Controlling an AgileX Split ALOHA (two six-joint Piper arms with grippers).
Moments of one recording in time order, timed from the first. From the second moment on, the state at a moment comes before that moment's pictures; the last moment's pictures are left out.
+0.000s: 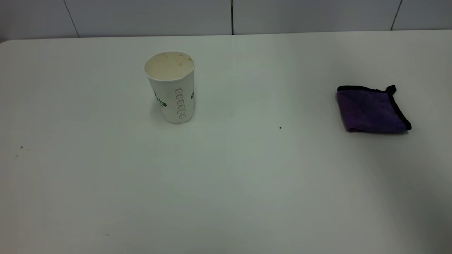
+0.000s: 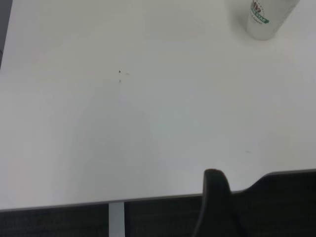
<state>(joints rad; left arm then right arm) -0.07 -0.02 -0.49 0.00 1.14 -0.01 0.26 1.88 -1.87 0.08 1.23 -0.15</state>
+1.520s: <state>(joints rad) -0.07 -0.02 -0.49 0.00 1.14 -0.01 0.26 0.17 -0.48 0.07 1.12 -0.06</state>
